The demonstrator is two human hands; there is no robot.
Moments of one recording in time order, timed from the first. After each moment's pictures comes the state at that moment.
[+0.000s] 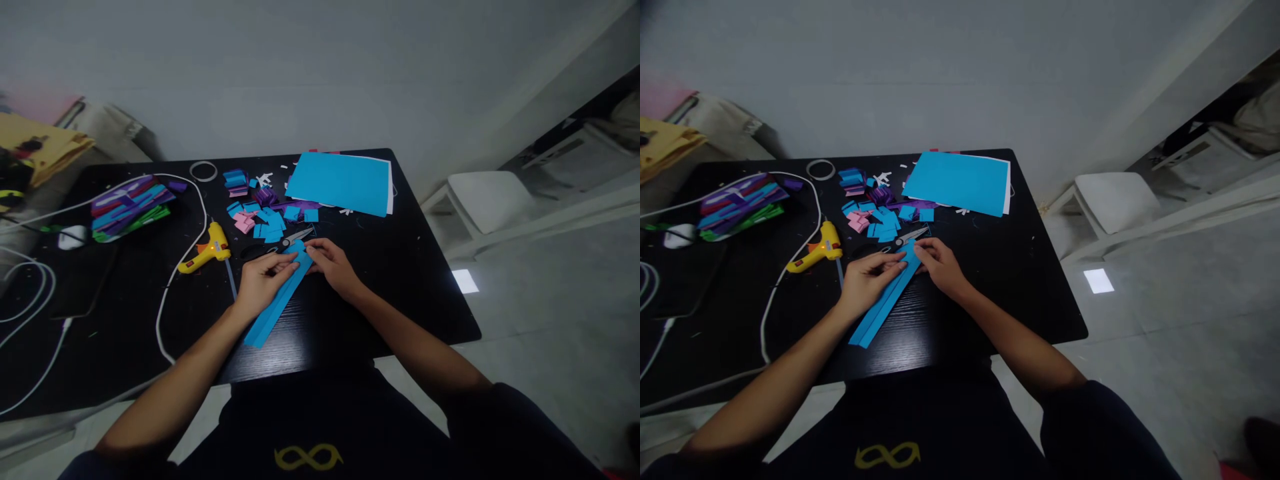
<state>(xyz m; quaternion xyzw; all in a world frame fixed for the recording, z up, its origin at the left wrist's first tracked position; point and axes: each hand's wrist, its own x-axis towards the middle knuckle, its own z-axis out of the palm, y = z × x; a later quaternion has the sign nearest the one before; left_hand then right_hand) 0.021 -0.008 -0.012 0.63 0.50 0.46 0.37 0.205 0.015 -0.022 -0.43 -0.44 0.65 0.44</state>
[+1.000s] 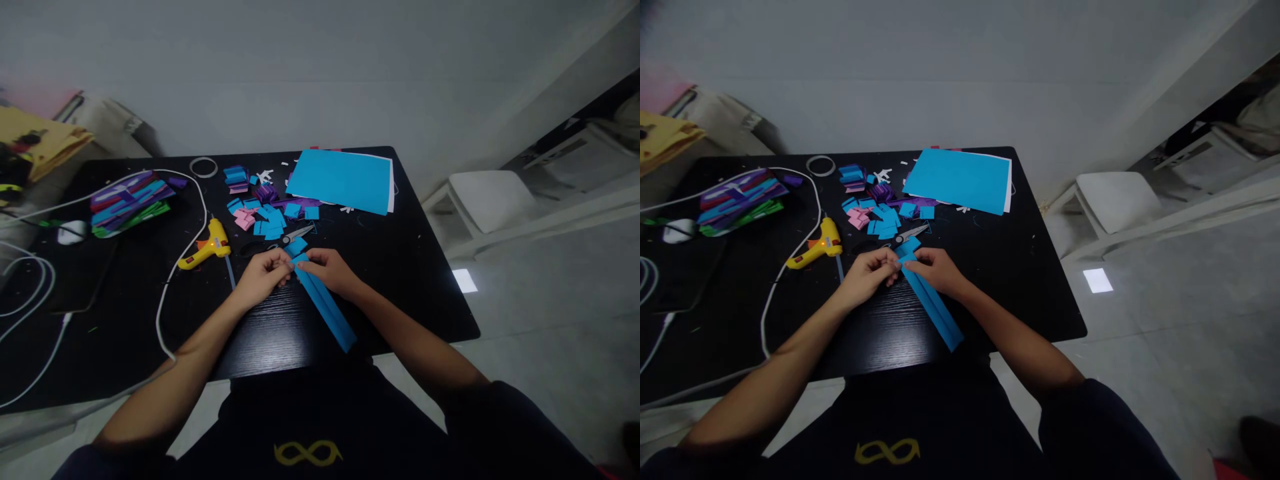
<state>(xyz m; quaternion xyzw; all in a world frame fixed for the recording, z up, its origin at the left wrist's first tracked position) 0.015 0.001 -0.002 0.57 0.48 0.35 0.57 0.207 0.010 -0.010 -0.44 -0.52 0.65 0.34</state>
